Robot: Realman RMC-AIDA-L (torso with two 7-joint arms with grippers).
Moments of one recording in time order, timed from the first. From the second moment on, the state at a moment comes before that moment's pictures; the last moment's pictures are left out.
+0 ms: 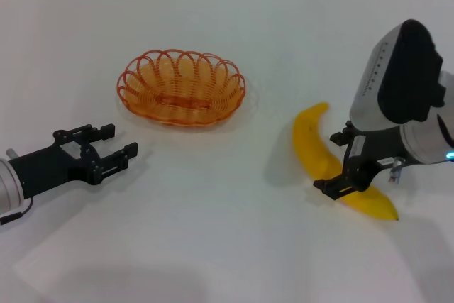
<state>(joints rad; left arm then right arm) -0.43 -2.04 0.79 0.36 1.75 1.19 -1.00 0.28 2.04 -1.65 -1.52 -2.50 -1.31 2.26</state>
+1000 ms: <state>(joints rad) -0.44 -2.04 0.79 0.36 1.75 1.20 -1.00 0.34 2.04 -1.66 -1.42 -2.50 -1.27 2.27</state>
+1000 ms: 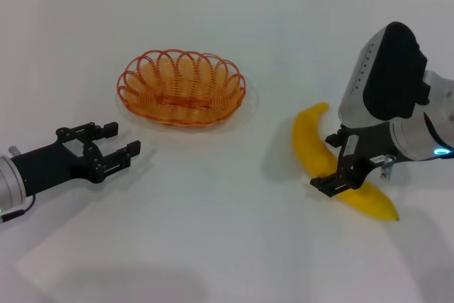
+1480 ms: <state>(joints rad) -0.44 -2.04 0.79 0.36 1.75 1.20 -1.00 0.34 2.04 -1.65 -1.48 -2.49 -1.29 2.27</state>
